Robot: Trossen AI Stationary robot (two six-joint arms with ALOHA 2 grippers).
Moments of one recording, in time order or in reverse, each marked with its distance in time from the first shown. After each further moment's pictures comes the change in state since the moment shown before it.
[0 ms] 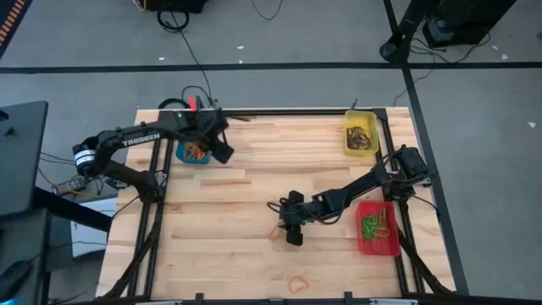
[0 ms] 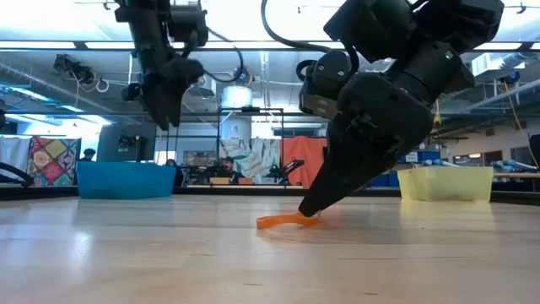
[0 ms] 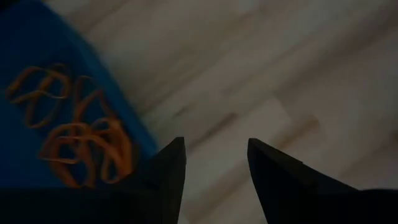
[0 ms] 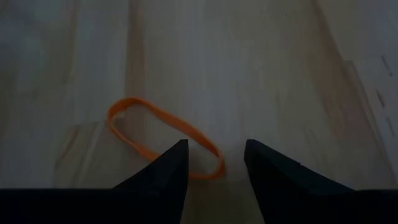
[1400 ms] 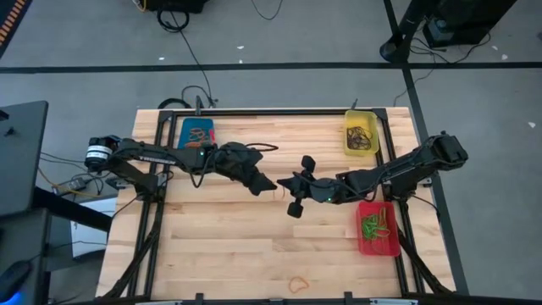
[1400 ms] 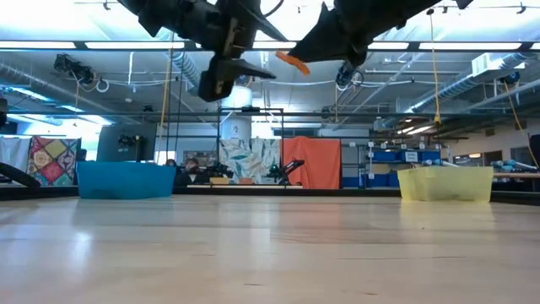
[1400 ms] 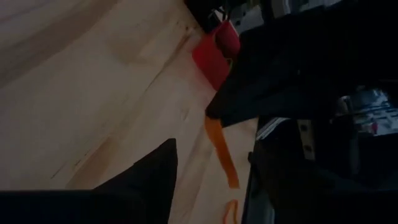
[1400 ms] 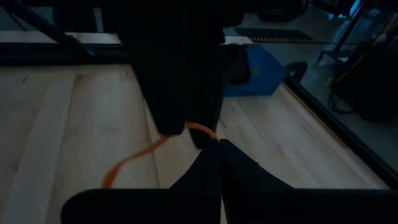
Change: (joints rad) left arm -0.424 0.117 -0.121 1.007 0.306 -0.445; right arm -0.035 -0.403 -0.003 0.006 0.461 -0.301
